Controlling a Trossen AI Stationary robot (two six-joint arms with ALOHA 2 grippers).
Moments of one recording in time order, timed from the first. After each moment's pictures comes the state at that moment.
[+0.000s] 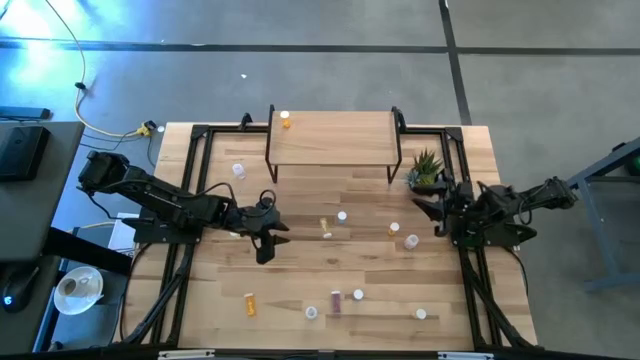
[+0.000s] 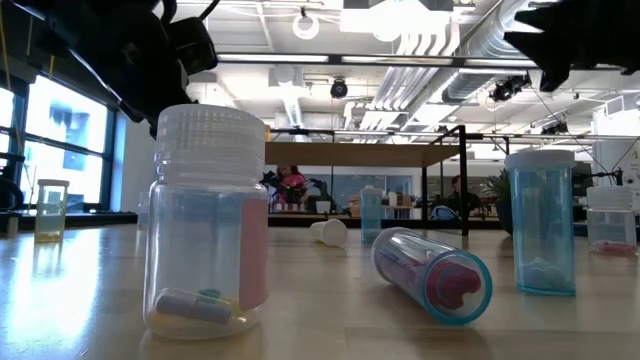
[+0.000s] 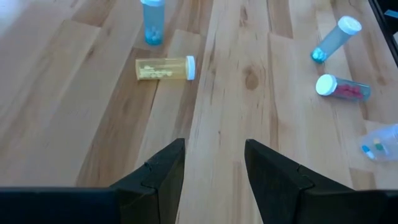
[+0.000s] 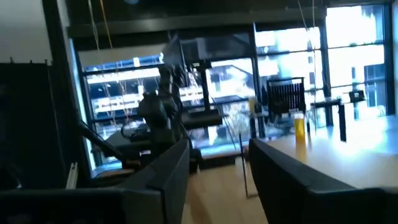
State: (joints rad) left arm -0.10 1.26 0.53 0.02 -0.14 -0.36; right arm 0.27 0.06 0.07 0.31 0.42 -0.01
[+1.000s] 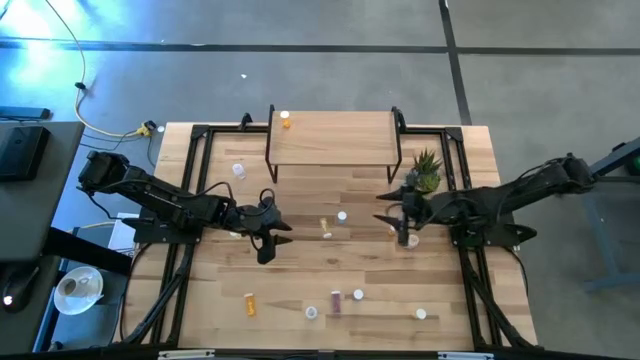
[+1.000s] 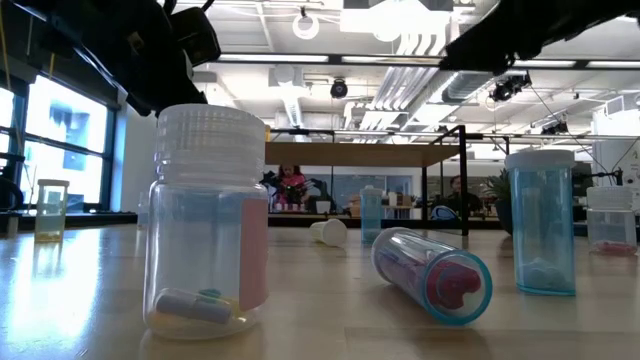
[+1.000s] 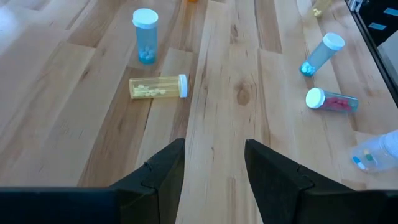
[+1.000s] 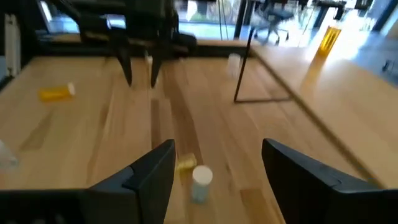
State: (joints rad) left arm -0.10 1.26 0.53 0.08 -0.14 -0.34; right arm 0.25 0.90 0.51 0.05 0.44 0.05
